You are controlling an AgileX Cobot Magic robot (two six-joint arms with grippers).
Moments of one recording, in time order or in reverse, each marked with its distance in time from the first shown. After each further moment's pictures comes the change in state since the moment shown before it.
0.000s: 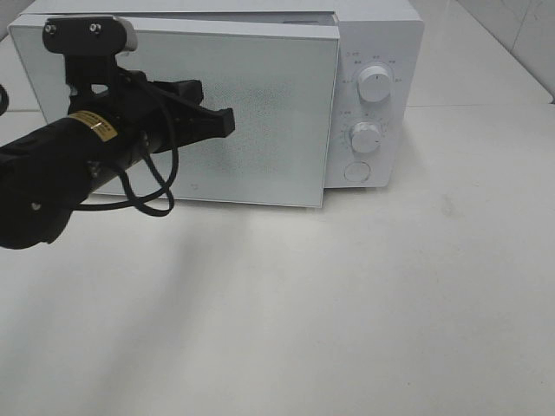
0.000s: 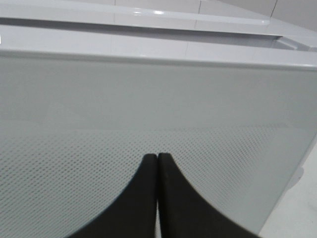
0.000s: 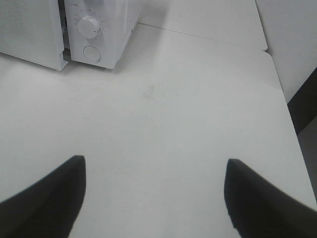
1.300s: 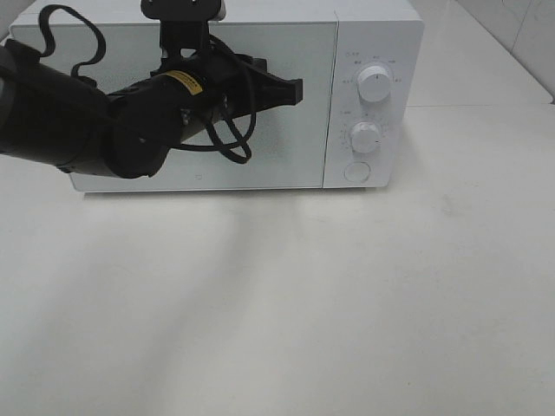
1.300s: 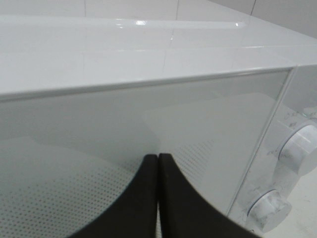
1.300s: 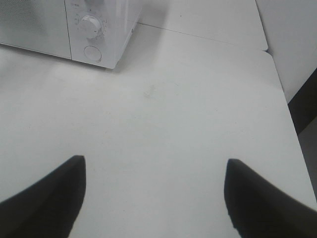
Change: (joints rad) left arm -0.018 0.187 -0.351 -0.045 0.194 0.082; right arm 0.000 0.000 0.000 0.001 0.000 0.000
